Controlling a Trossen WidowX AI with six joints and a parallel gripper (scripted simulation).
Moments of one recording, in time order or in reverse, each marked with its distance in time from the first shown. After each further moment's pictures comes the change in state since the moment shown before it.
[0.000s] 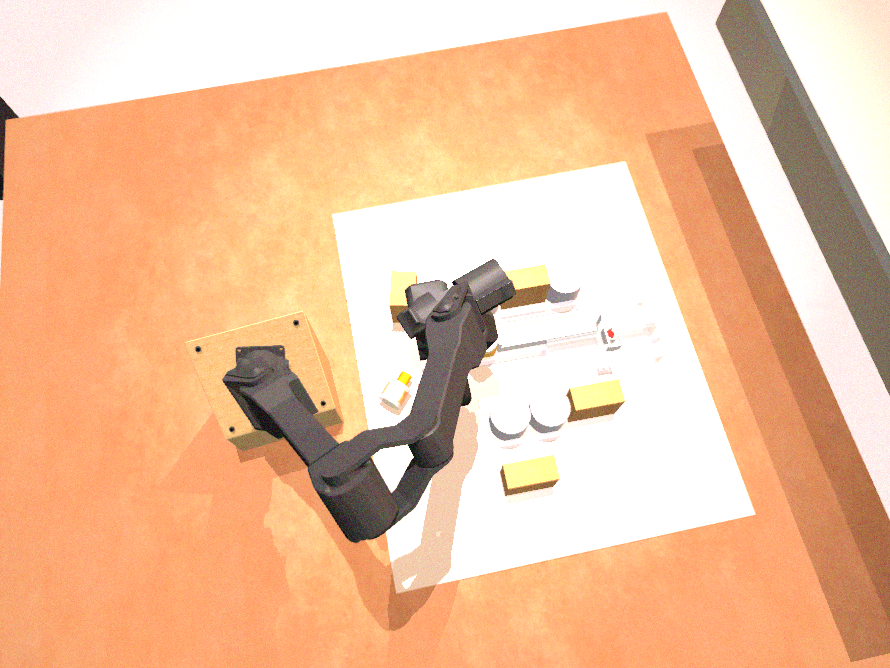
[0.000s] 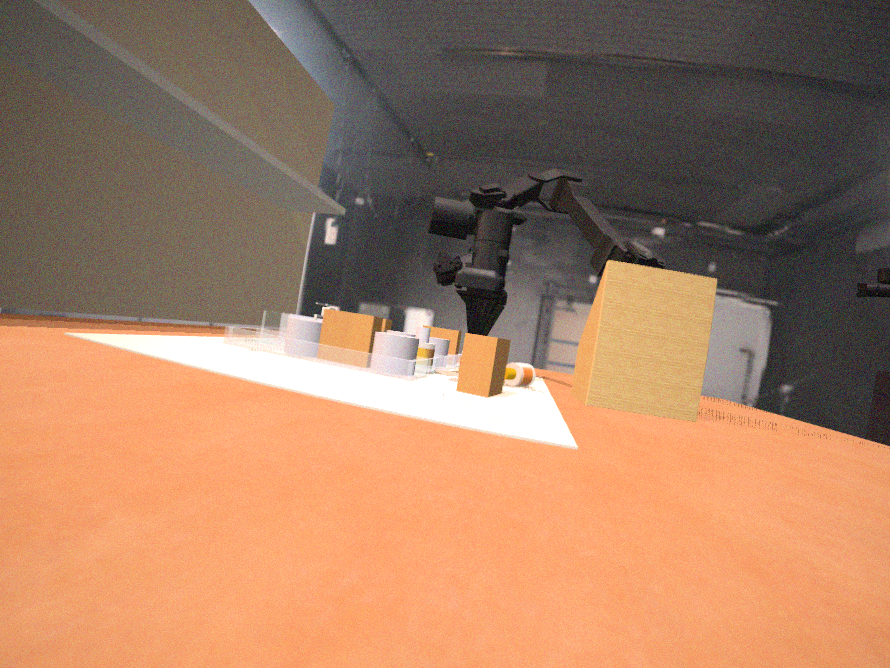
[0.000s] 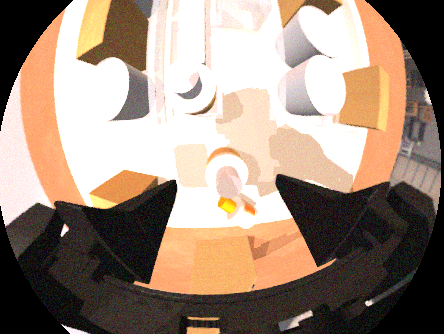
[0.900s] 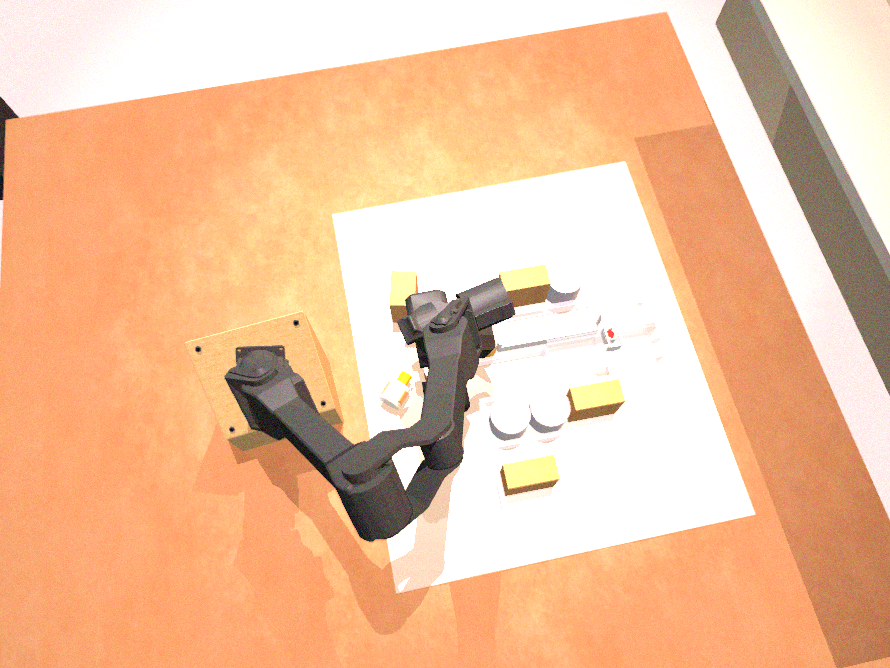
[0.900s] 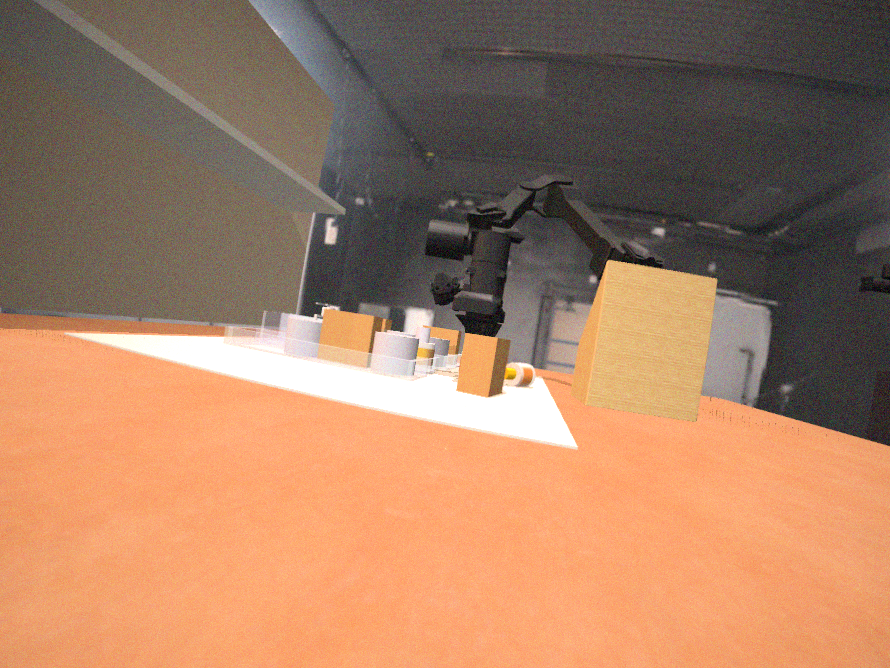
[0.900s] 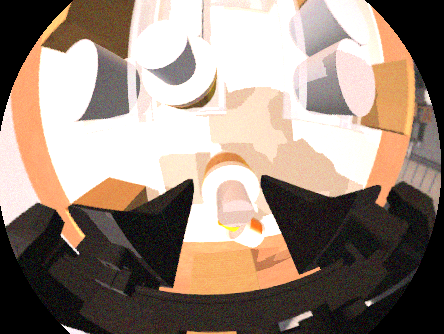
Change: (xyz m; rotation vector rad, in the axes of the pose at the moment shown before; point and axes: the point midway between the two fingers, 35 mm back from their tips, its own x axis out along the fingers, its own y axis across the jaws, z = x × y) arm 0.033 0.000 -0.002 -0.004 0.005 -0.003
